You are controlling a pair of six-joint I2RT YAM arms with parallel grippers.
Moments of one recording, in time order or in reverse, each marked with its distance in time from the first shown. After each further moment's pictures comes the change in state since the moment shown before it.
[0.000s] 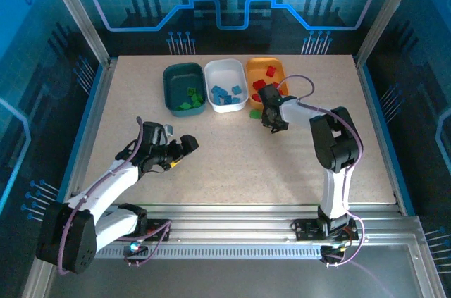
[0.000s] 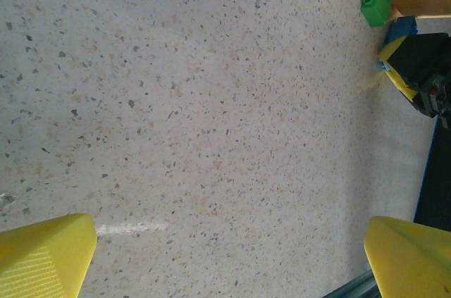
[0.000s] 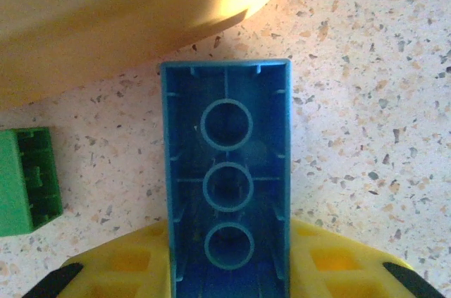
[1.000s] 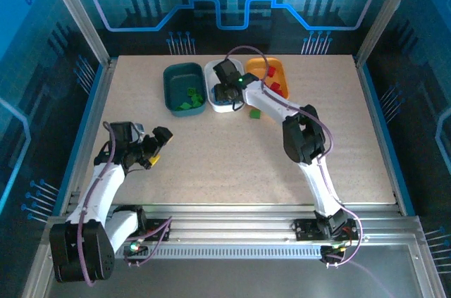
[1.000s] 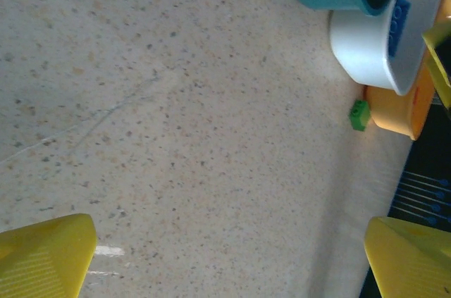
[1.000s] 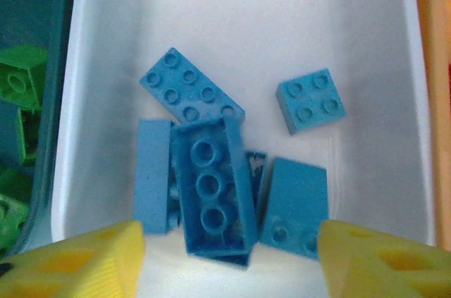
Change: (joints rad) left arm 0.363 -0.094 0.025 -0.143 0.113 0.018; right arm 0.218 0.337 0.784 -0.179 -0.010 -0.232
